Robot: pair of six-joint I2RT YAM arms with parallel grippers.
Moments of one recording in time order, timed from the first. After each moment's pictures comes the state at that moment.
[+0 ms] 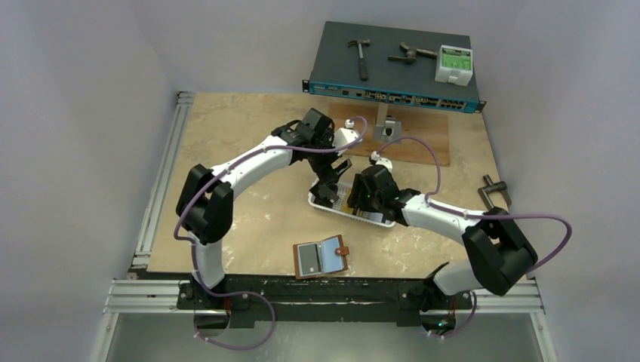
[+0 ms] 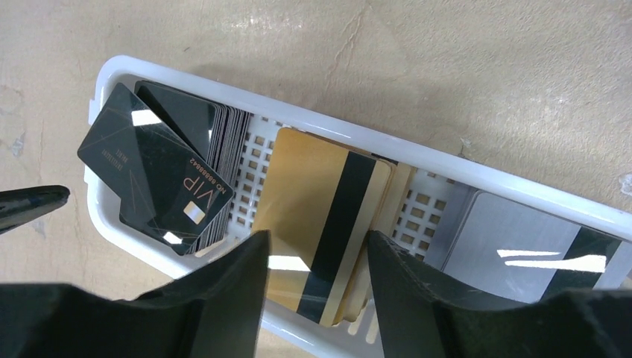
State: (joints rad) left arm -0.67 1.90 1.59 -0.61 0.29 0.38; right arm 0.64 1.42 0.69 -0.11 0.17 0.71
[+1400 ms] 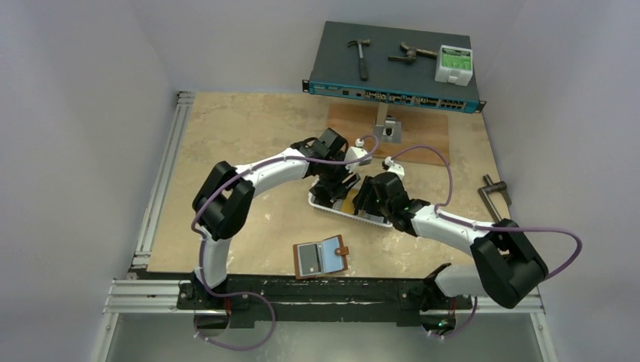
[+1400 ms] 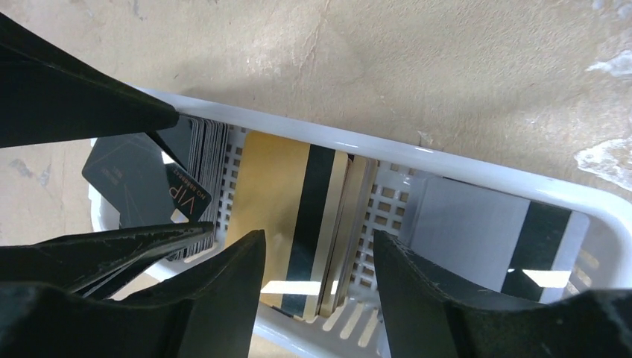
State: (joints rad) left arm -0.75 2.00 1.52 -0.51 0.33 0.25; right arm 0.60 1.31 0.55 0.01 0.19 0.78
